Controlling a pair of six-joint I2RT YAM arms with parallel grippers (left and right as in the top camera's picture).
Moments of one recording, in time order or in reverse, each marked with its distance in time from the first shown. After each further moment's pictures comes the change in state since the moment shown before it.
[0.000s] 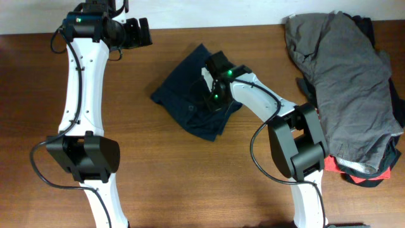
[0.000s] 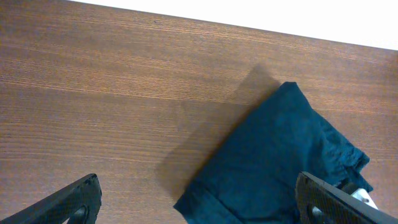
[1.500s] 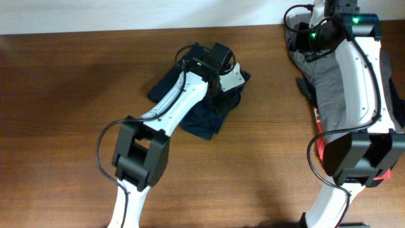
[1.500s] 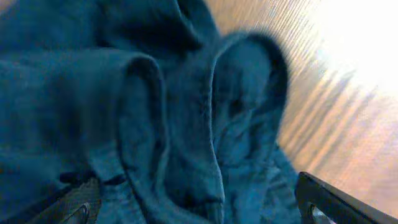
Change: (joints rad) left arm -0.507 0.079 -0.468 0.286 -0.050 0.747; right arm -0.513 -0.180 0.431 -0.331 -0.083 0.162
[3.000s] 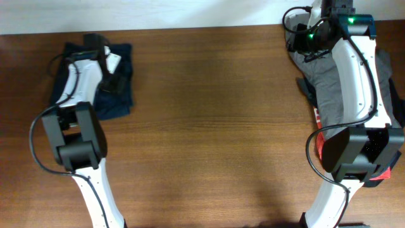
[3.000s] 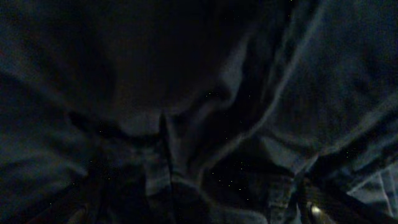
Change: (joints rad) left arm 0.713 0.084 -0.020 0.100 -0.246 -0.154; right arm 0.000 0.034 -0.005 0.021 0.023 0.000
